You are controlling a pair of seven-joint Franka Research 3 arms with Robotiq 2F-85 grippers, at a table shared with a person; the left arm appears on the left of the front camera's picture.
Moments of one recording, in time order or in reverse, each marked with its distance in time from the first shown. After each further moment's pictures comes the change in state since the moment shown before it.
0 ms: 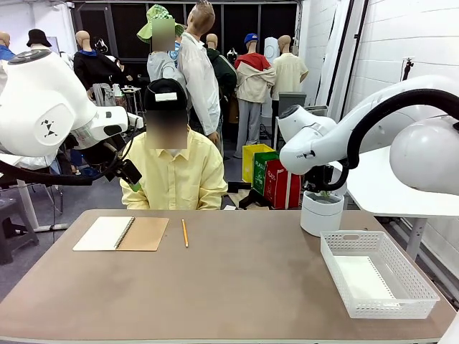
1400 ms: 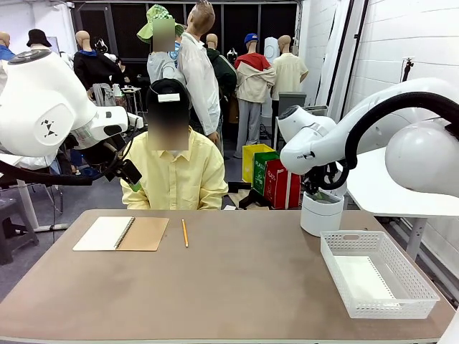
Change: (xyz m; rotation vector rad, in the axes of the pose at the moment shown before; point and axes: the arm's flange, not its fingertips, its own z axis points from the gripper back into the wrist) left arm 0.000 0.000 0.000 0.000 0.000 0.000; right arm 0.007 -0.007 -0.003 -0.029 0.006 -0.032
